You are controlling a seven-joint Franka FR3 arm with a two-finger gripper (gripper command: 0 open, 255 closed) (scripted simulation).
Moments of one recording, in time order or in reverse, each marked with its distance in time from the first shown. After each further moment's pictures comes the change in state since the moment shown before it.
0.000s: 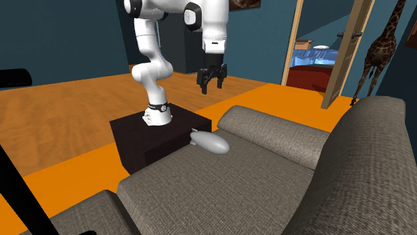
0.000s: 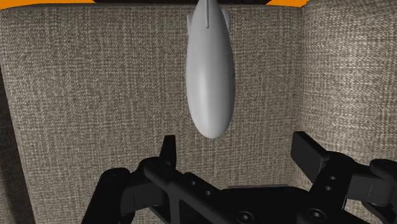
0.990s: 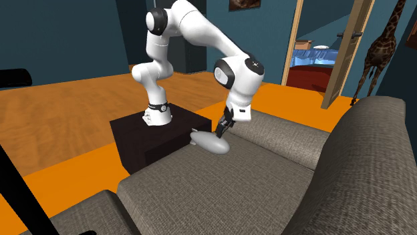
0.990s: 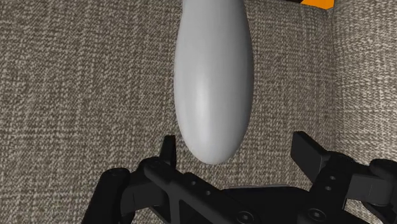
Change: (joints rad) arm -0.008 0.614 0.017 0.349 0.068 -0.043 -0.140
